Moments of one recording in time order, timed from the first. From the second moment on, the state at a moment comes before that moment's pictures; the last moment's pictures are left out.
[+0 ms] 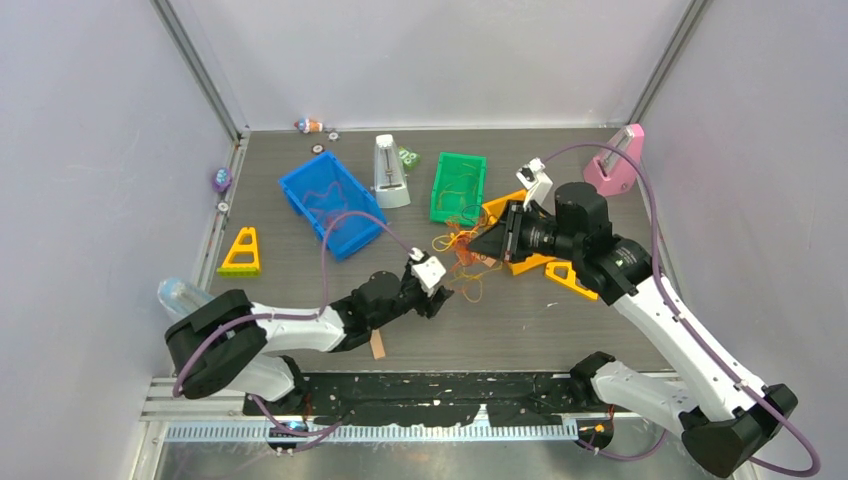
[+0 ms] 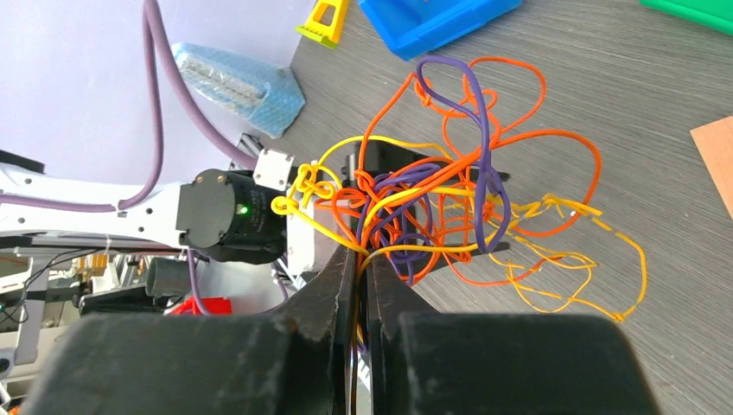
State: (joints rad) left arm -1.01 1.37 0.40 0.73 -0.07 0.07; right arm 0.54 0.97 1.04 -0.49 -0.45 0.62
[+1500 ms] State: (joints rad) left arm -0.69 0.69 0.95 -0.25 0.02 -0.23; right arm 0.79 1.13 0.63 -0.06 -0.21 0.33
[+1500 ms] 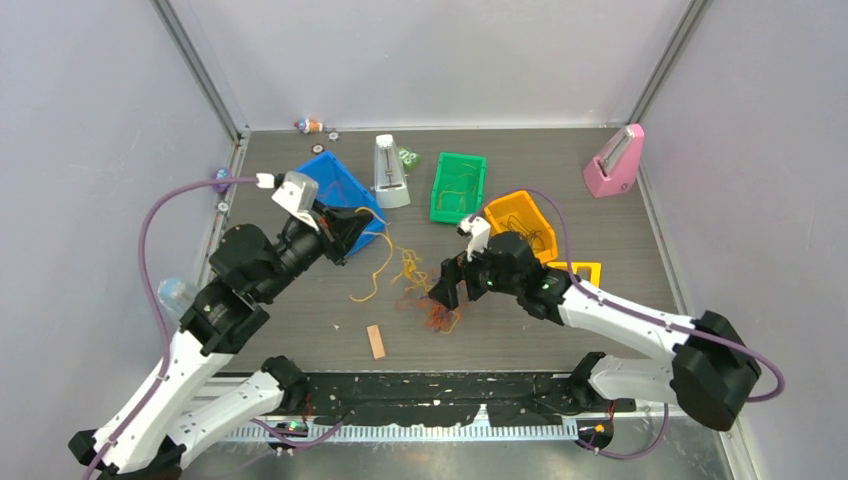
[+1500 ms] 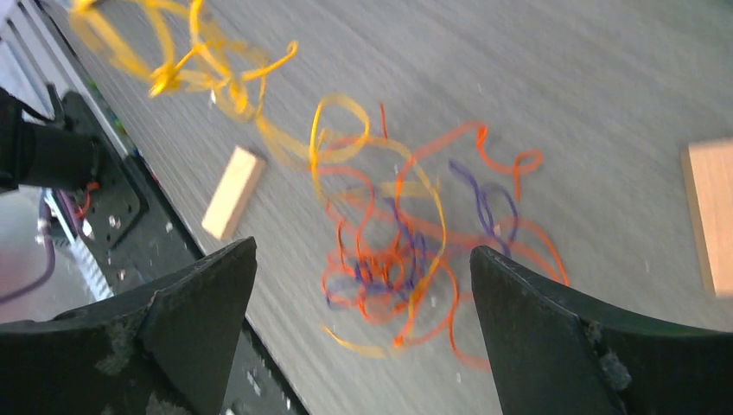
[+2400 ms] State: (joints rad) left arm -0.62 1.03 1.91 -0.57 -0.13 -0.17; right arm 0.93 1.22 0.49 0.20 0.14 0.52
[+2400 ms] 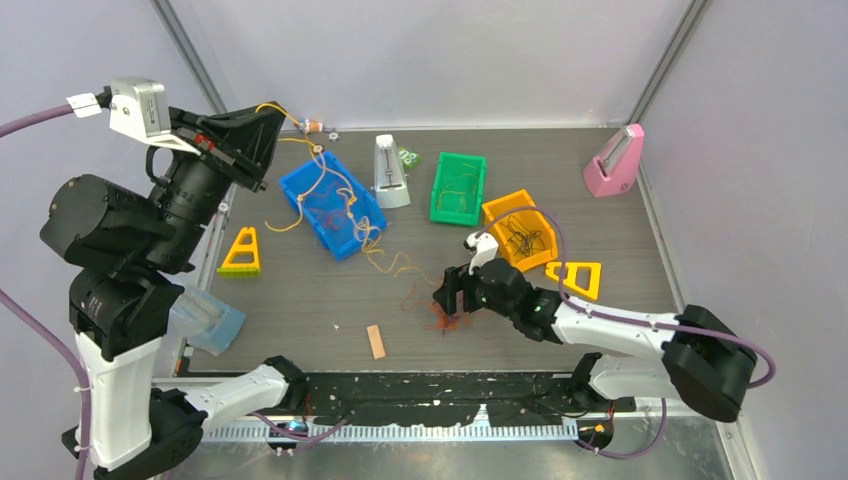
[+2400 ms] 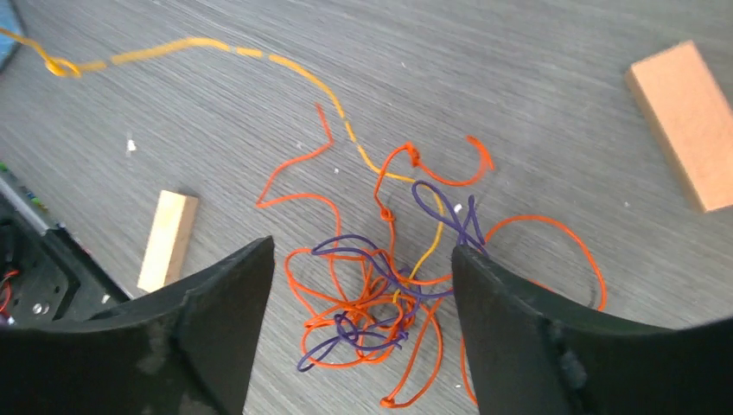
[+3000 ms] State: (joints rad) left arm -0.62 1.12 1.97 -0.61 -0.07 -0.18; right arm 0.93 1.30 0.90 0.21 -0.24 0.12
